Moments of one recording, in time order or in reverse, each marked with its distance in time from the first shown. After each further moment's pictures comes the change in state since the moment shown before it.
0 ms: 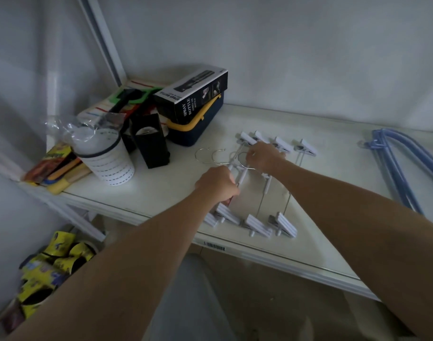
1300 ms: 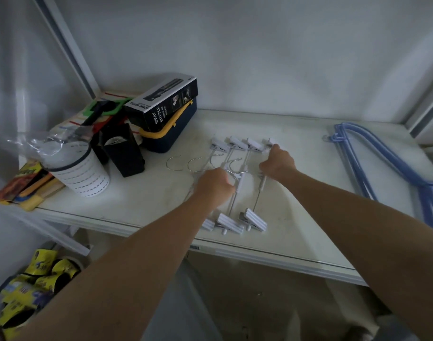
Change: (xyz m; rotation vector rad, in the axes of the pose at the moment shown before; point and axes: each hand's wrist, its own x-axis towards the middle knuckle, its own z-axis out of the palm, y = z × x) left_hand -0.011 0.048 0.029 0.070 0.093 0.148; right_hand -0.037 0.081 -0.024 0.169 0.200 0.280
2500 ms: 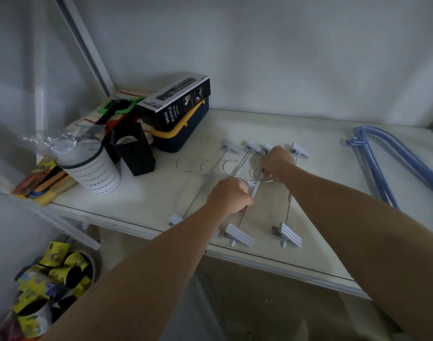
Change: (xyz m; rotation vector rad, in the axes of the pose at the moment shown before) left_hand 0.001 0.003 0.017 -0.236 -0.099 -0.114; right_hand 0.024 -0.022 0.017 0.178 -0.068 0.060
